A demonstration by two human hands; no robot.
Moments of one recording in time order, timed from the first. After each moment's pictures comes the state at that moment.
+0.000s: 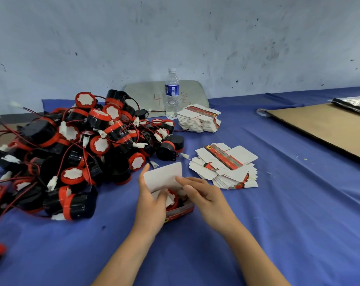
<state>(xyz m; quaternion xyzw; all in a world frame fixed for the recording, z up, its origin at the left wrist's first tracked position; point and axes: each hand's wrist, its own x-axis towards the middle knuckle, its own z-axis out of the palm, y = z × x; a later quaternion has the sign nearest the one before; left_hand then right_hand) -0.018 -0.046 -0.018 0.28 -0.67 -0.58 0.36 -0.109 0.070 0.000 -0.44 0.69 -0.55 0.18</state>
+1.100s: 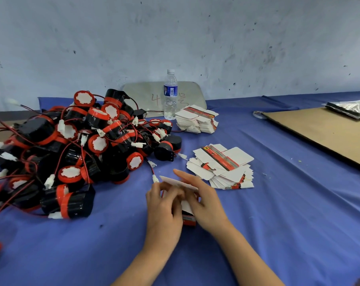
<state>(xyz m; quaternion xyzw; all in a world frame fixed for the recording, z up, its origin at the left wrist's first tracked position) -0.013 -0.011 -0.024 0.21 -0.83 -0.33 0.40 -0.108 0.066 -0.009 -0.45 0.68 -0.57 0.08</state>
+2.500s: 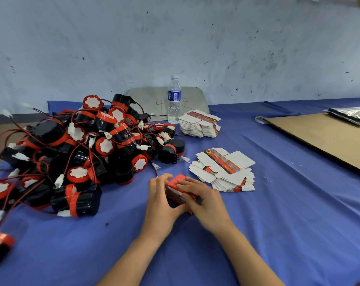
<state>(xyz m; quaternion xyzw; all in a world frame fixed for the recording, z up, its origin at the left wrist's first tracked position) -0.017 -0.036 -0.026 0.19 -0.80 -0.43 0.37 -0.113 0.064 -0.015 -0.48 0.74 -0.47 0.01</state>
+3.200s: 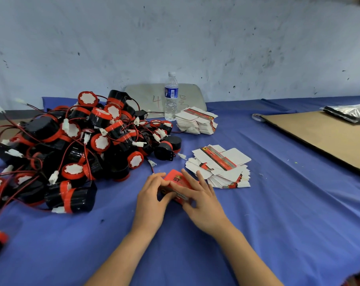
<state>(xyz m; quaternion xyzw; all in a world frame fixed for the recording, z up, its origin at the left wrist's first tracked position) -0.016 -0.047 -0.026 0.20 -0.82 -0.36 0.40 -0.113 0.071 -0.020 -0.51 0.81 -0.31 0.06</state>
